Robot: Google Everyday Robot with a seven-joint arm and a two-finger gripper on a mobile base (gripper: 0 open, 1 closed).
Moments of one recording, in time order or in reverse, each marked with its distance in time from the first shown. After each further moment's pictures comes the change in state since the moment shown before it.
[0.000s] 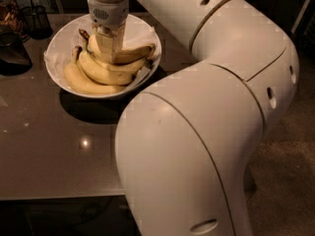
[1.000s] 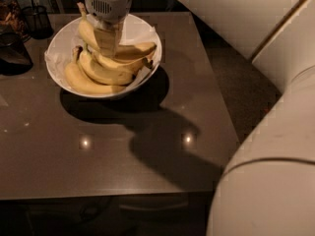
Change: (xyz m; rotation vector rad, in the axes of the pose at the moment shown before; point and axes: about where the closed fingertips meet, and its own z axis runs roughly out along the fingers) arm 0.015 0.049 -0.062 0.124 -0.089 -0.117
